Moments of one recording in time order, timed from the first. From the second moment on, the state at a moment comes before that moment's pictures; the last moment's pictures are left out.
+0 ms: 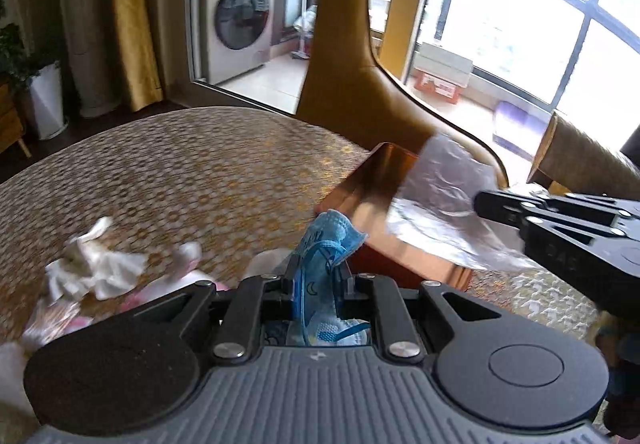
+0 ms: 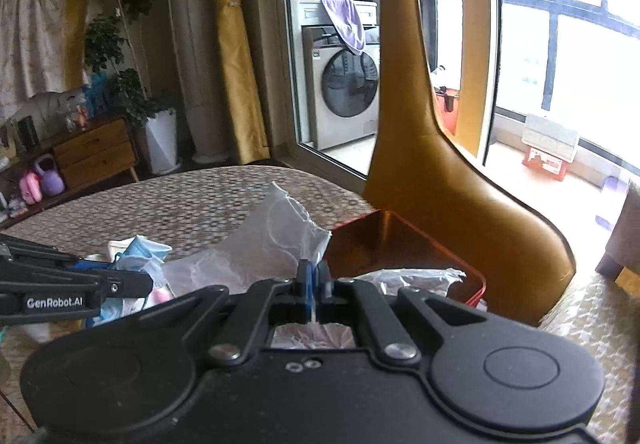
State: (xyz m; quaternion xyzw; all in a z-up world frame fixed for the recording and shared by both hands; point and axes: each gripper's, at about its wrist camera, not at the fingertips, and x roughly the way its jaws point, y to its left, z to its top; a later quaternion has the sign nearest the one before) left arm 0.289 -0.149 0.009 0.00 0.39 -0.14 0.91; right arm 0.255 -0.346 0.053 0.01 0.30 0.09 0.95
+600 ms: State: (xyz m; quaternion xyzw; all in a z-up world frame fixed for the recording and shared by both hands) left arm 0.394 -0.230 -0.024 -0.01 0.41 -0.19 0.89; right arm 0.362 -0.401 0.000 0.06 0.36 0.02 0.93
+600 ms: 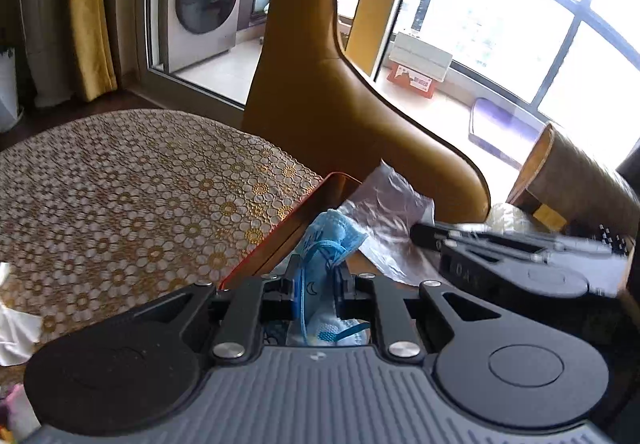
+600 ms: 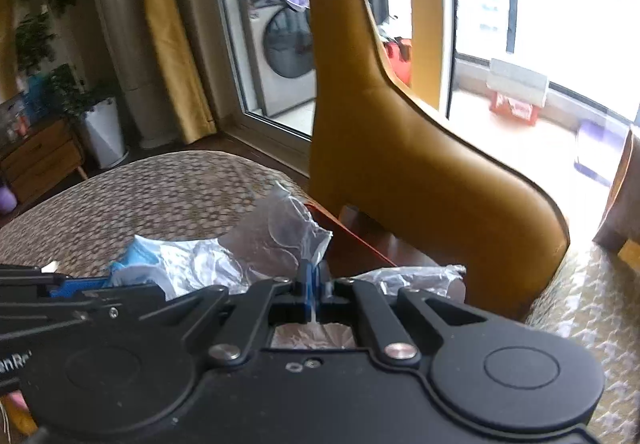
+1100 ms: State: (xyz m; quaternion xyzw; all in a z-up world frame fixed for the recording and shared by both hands) left arm 0.460 -0.262 -0.077 -0.03 0.46 -0.19 0.87; right arm 0.378 -0.389 -0.051 -0.01 0.40 0.04 0.92
